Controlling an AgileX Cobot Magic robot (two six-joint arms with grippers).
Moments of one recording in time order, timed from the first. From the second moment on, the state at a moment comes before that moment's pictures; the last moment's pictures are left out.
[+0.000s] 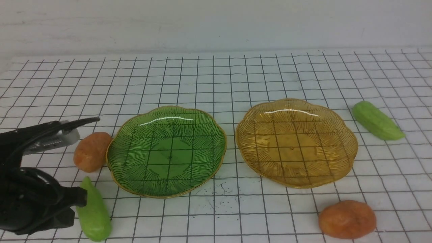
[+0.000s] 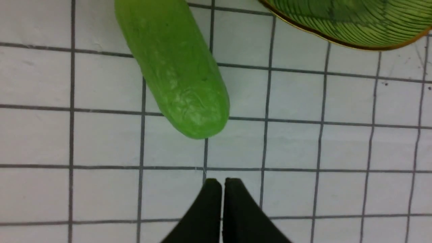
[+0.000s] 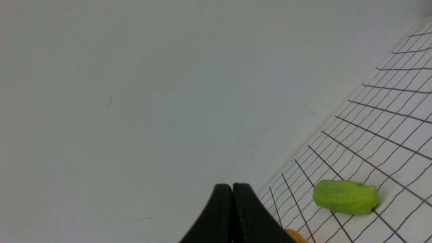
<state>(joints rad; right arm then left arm) -0.05 -0.02 0.03 0.87 -0.05 0.00 0.00 1.15 -0.74 -0.24 0.92 -0.01</state>
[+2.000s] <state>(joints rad) -0.05 0.51 -0.52 0.57 0.92 -0.26 0.00 1.47 -1.02 -0.66 0.60 0.43</state>
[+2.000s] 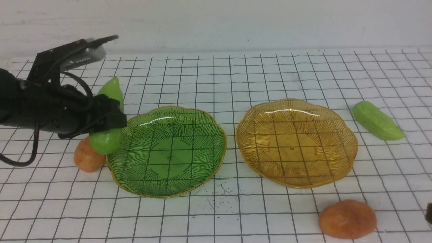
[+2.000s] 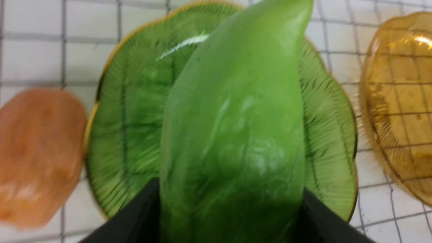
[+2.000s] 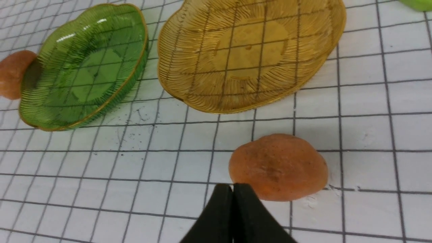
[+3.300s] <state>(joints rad) -0.05 0.51 -0.52 0.69 0.89 -0.37 0.10 1.70 -1.29 -0.33 0.70 0.48</state>
